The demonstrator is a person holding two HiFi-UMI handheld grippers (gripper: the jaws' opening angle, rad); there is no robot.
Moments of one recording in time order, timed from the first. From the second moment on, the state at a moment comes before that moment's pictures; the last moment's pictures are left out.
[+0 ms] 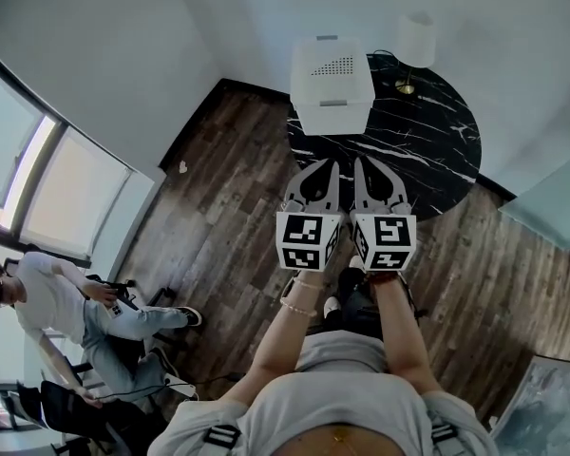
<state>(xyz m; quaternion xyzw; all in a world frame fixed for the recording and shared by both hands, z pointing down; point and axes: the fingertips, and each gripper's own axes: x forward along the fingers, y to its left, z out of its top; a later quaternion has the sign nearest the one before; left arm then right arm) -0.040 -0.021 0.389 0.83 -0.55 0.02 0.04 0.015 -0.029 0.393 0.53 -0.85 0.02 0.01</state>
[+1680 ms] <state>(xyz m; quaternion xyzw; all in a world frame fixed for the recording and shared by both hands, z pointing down) -0.060 -0.229 0.399 0.75 -0.66 0.04 0.06 -0.013 -0.251 0.399 0.40 -0.91 0.03 0.02</state>
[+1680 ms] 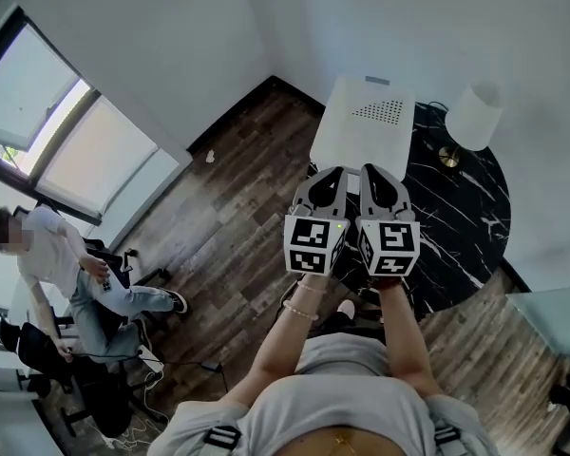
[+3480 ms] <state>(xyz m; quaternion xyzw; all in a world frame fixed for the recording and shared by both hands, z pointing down) -0.095 -0.369 0.419 0.82 -0.56 0.06 0.07 -0.038 -0.376 0.416 0.52 -0.85 0.04 0.03</state>
